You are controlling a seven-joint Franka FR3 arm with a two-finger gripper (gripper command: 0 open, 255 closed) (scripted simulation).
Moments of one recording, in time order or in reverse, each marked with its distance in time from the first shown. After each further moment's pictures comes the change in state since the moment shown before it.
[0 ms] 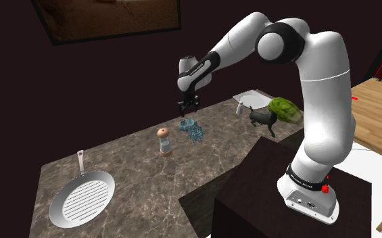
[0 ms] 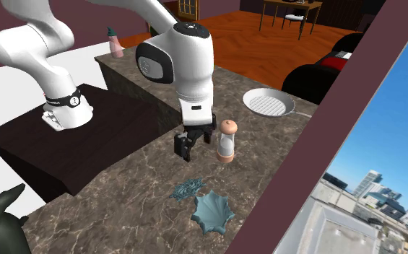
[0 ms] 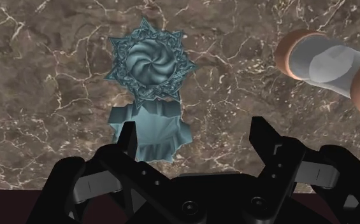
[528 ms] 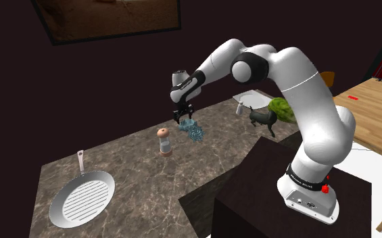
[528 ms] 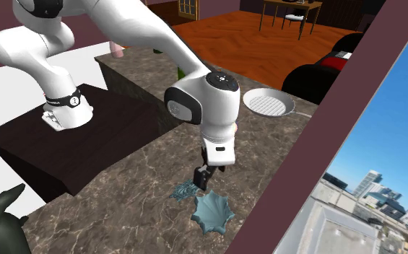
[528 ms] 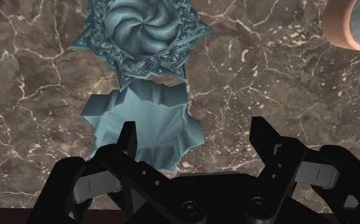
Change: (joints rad) arm -0.004 0.337 -0.010 0.330 -0.007 -0.032 0.020
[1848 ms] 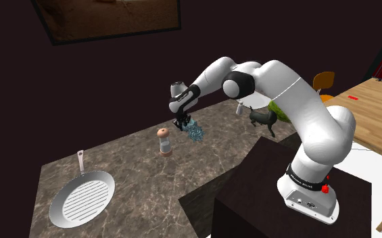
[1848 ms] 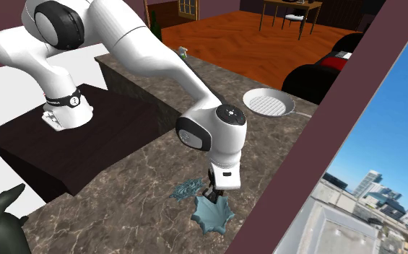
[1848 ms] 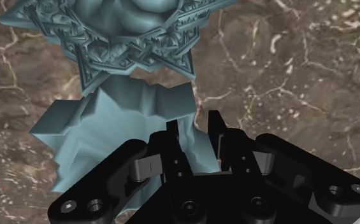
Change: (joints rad) arm -0.005 0.228 -0.002 0.208 -0.001 0.003 0.010
